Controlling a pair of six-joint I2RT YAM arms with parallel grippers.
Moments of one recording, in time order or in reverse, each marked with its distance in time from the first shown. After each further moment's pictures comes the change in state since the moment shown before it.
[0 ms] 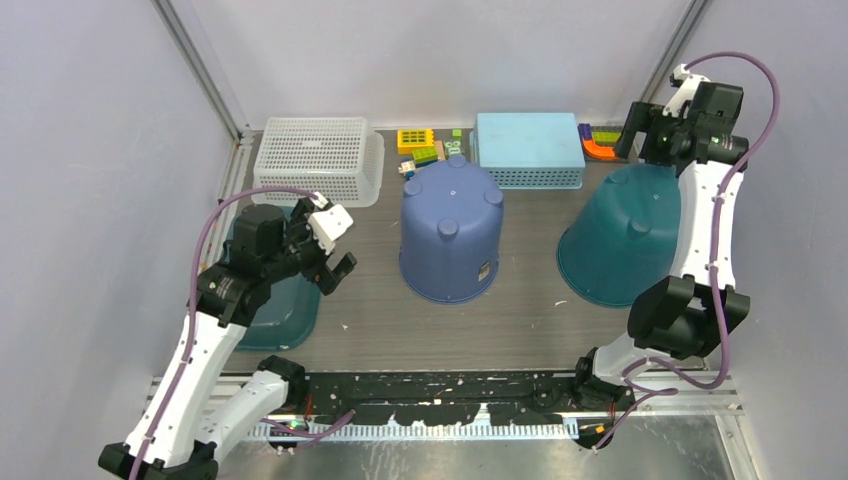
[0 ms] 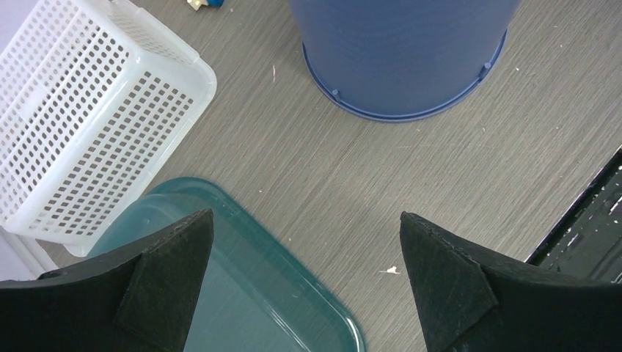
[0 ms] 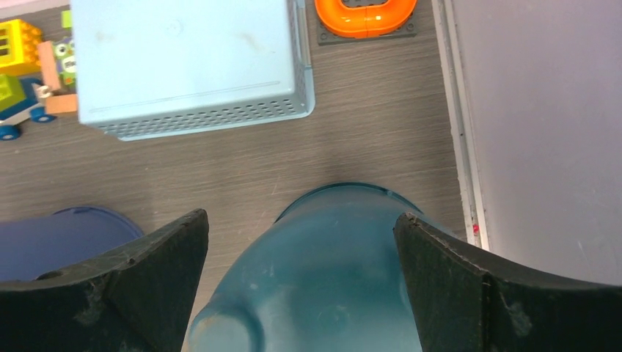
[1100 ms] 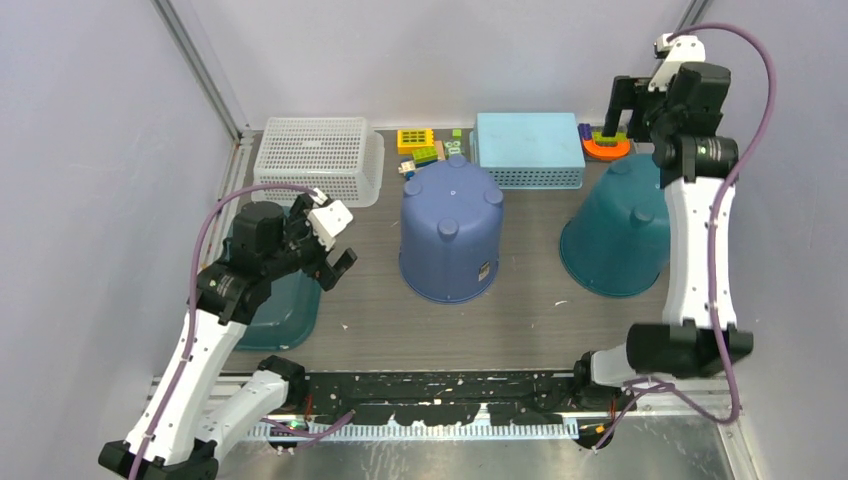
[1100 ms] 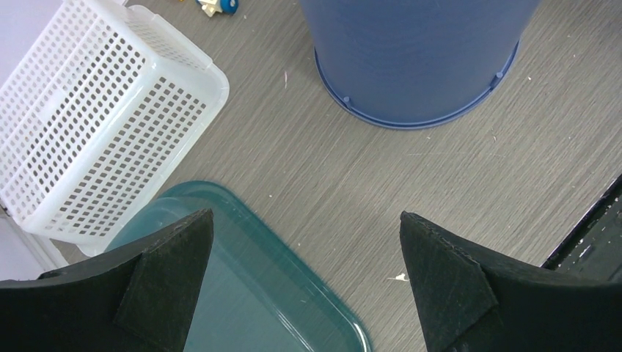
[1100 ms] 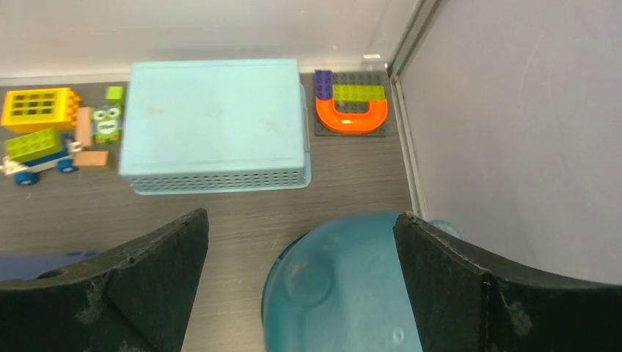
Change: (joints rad) left arm 0.000 0.013 0.022 0.009 -0.018 -0.003; right arm 0.233 -0.198 0.069 0.049 0.224 -0.042
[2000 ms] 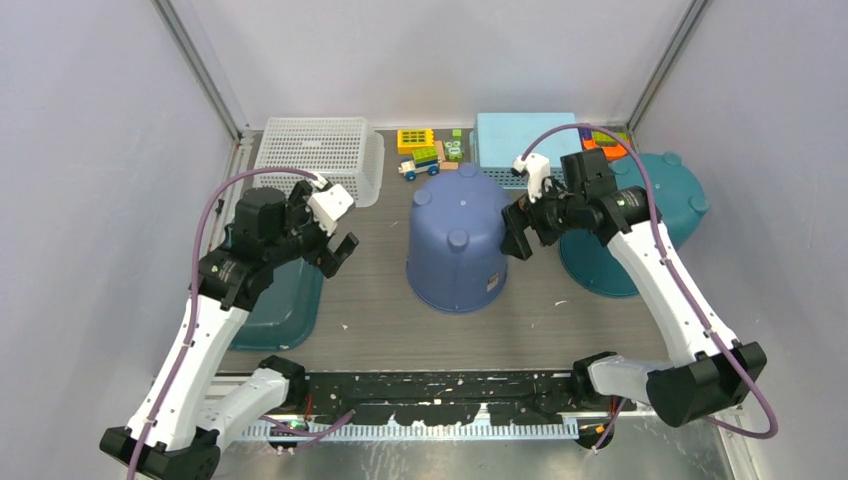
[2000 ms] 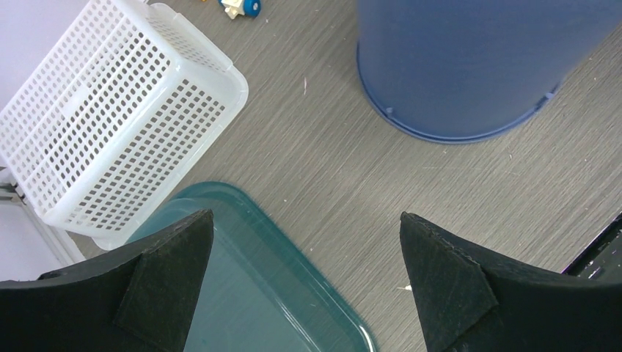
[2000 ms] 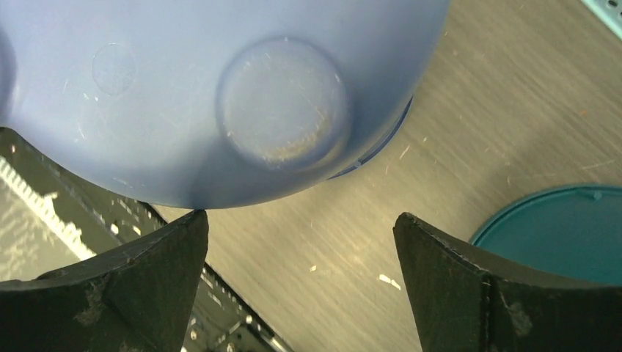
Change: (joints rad) left arm -0.001 0.075 0.072 0.005 -0.045 -0.027; right arm 0.396 -0.152 -0.469 -0.277 -0.446 -0.201
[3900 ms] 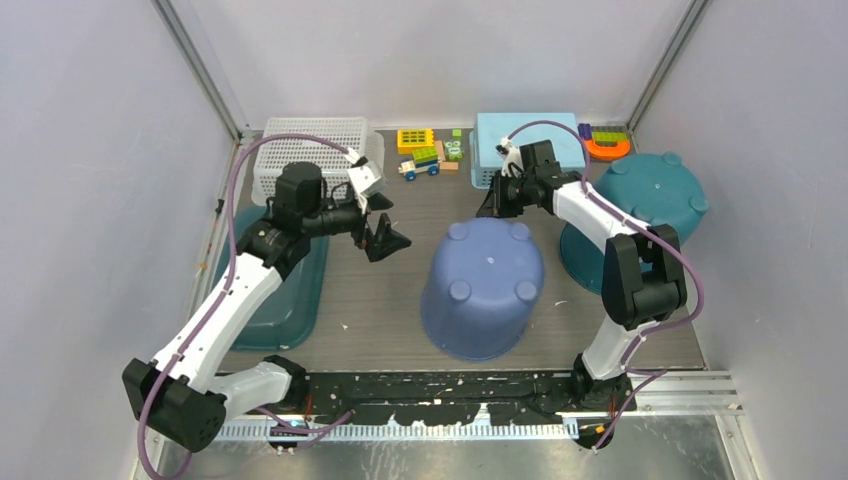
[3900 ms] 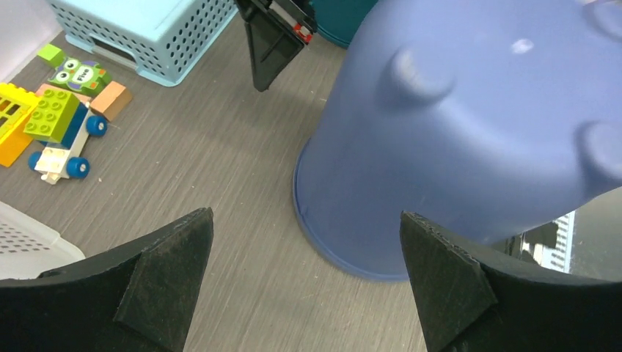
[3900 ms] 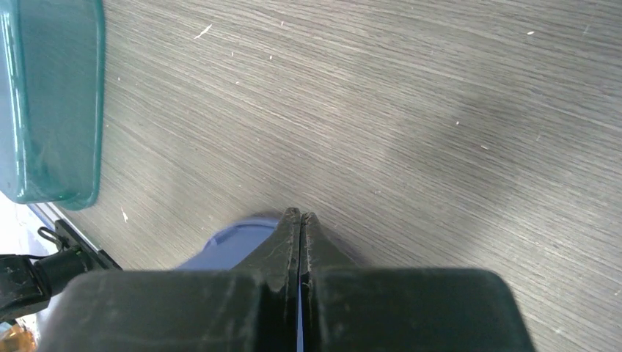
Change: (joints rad) left arm -0.077 0.227 -0.033 0.424 0.451 -0.280; right arm -0.031 0.528 -0.044 0.619 -0.047 0.558
